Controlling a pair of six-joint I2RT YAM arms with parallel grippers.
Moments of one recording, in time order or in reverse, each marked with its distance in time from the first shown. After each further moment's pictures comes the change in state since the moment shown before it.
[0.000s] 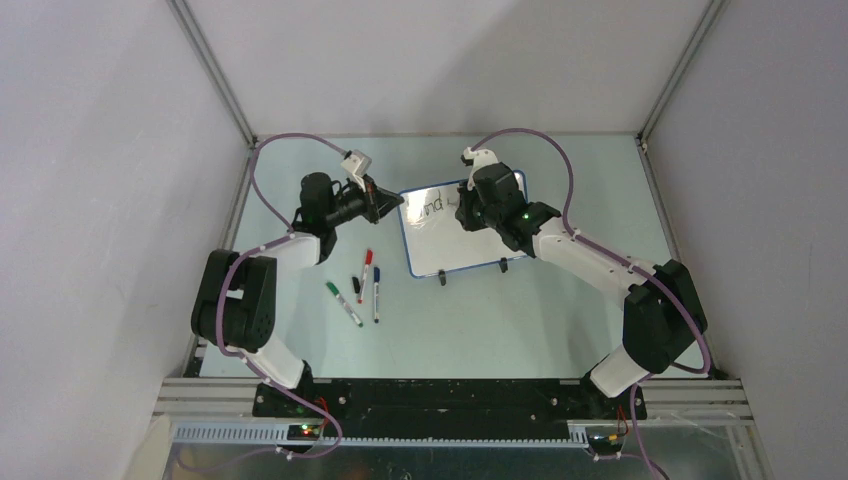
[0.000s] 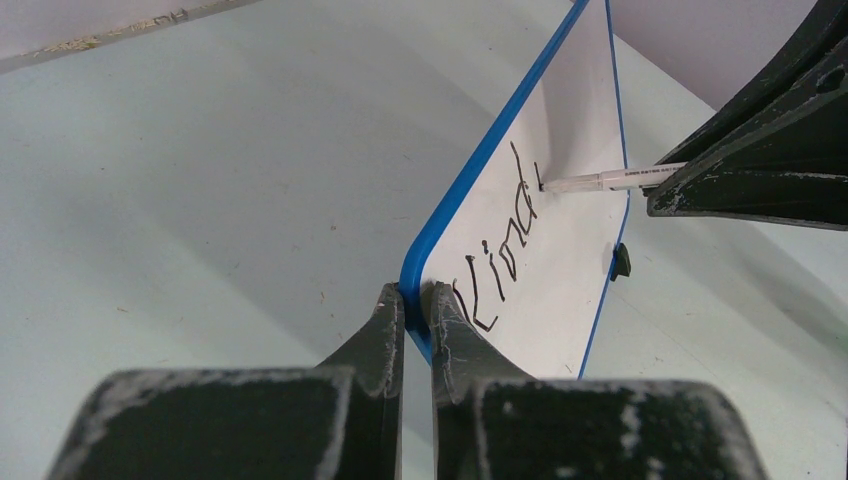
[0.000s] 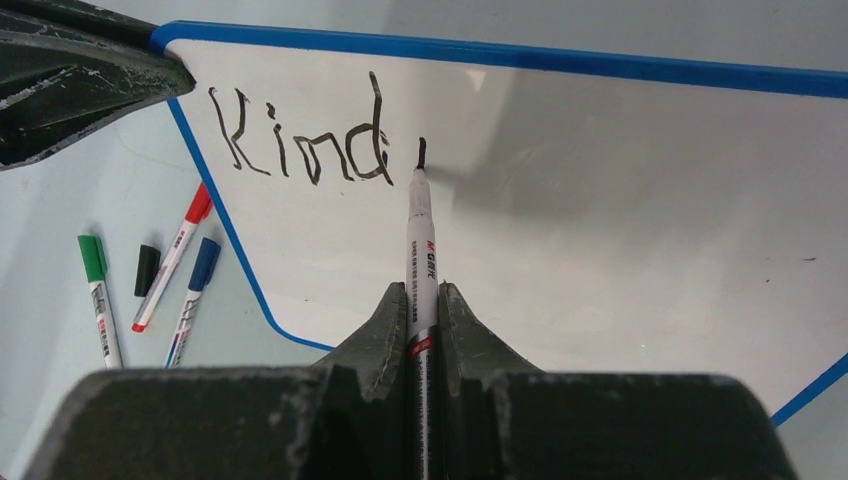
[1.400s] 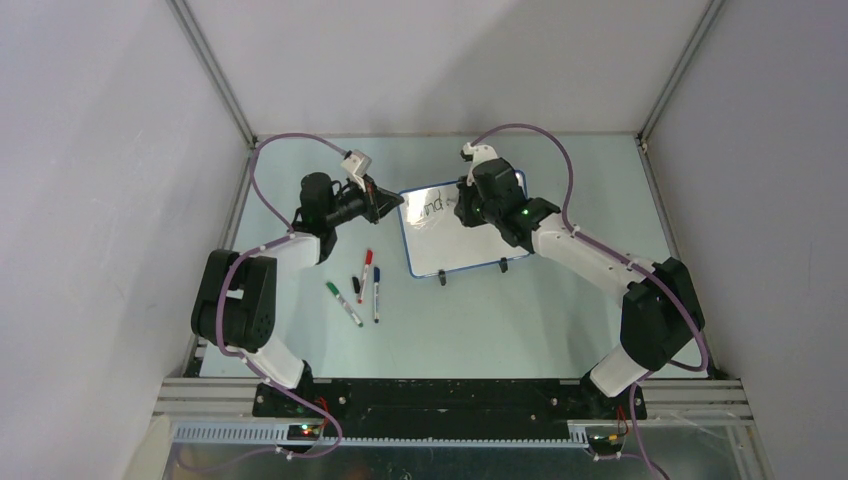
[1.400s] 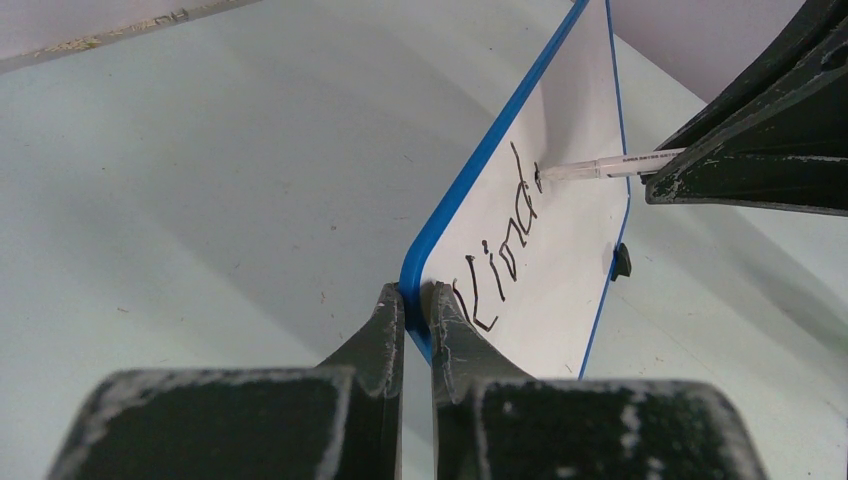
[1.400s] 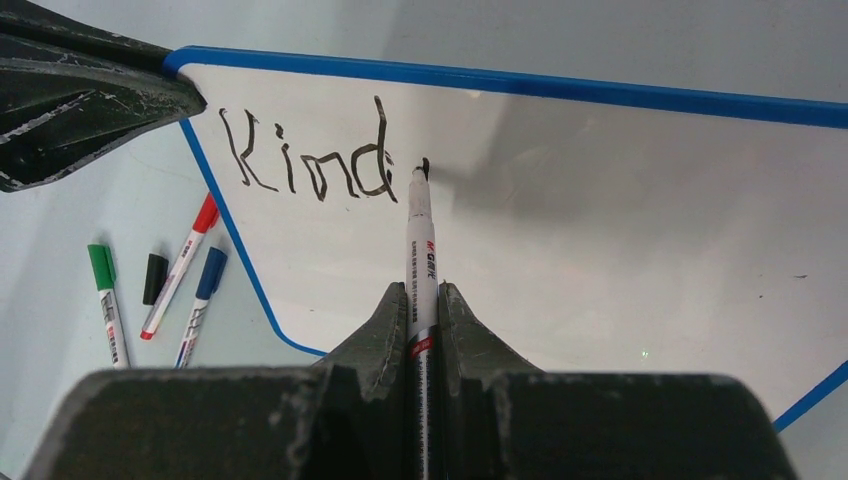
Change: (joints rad) left arm 0.000 0.000 0.000 0.000 -0.001 0.000; right arm -0.006 0.016 0.035 -0.017 -0.008 0.000
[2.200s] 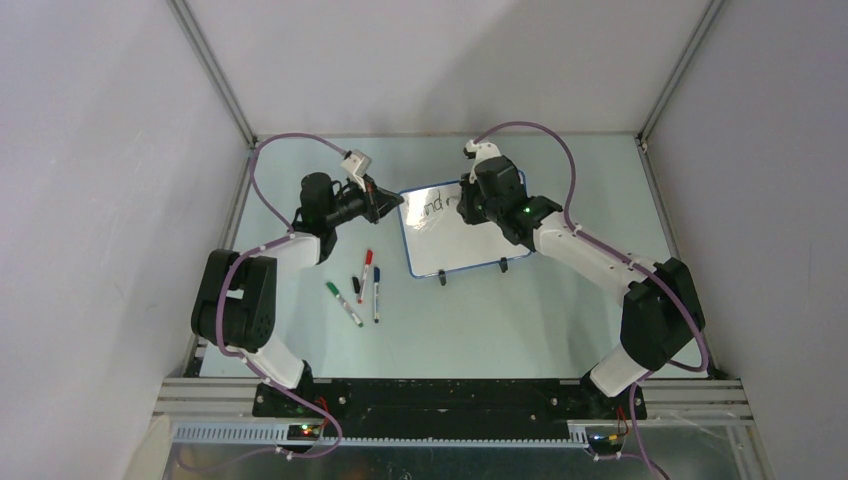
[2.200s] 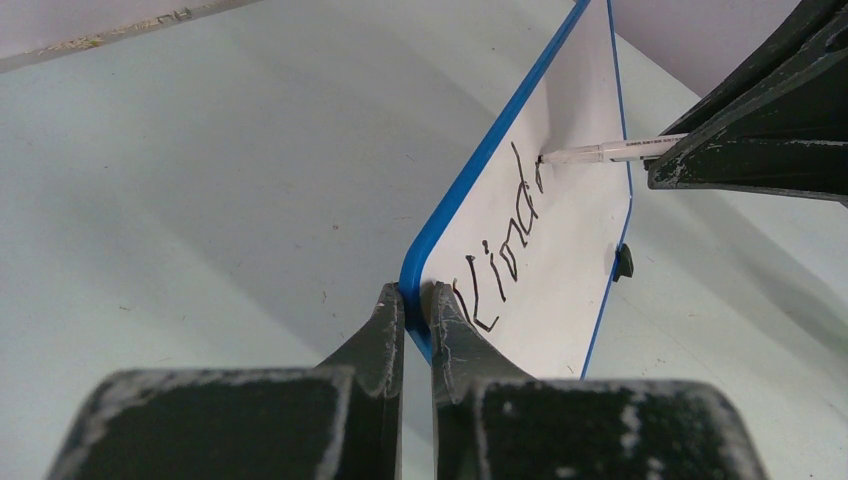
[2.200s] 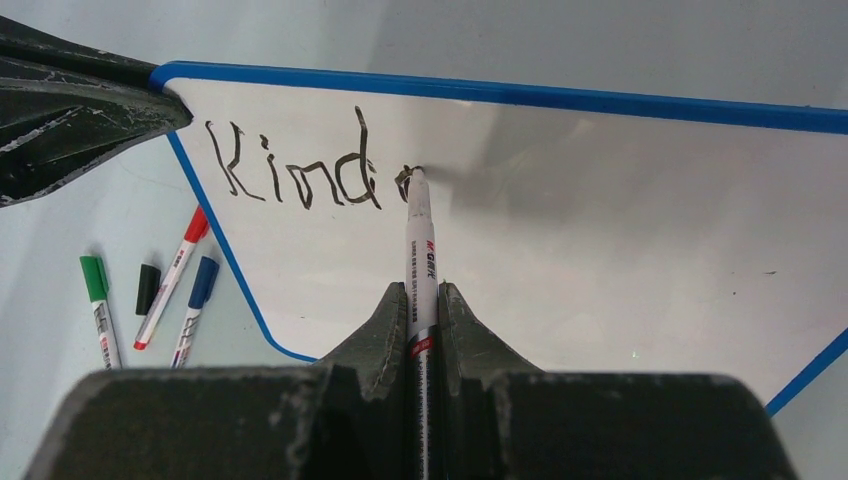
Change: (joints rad) left arm -0.001 0.000 0.000 -0.001 -0.006 0.000; right arm -0.013 0.000 0.009 -0.006 0.012 0.000
